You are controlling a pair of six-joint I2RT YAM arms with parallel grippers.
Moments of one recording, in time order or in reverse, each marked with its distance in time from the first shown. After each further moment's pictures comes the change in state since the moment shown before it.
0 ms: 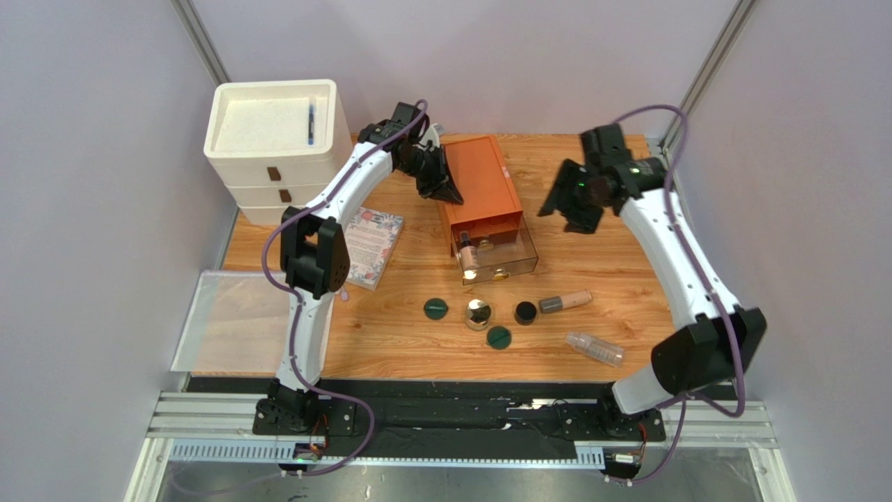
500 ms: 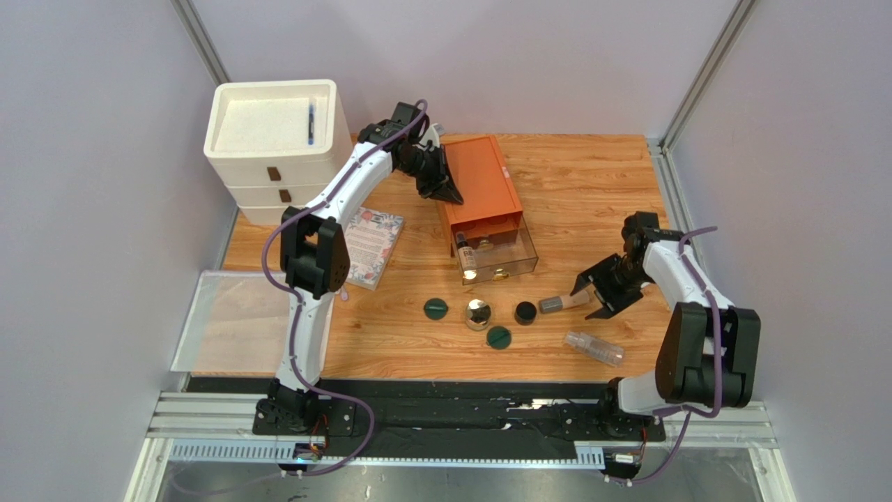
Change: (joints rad) left arm 0.000 0.000 0.000 0.001 0.001 0.000; right arm -0.435 -0.156 -0.720 0.111 -0.174 0.265
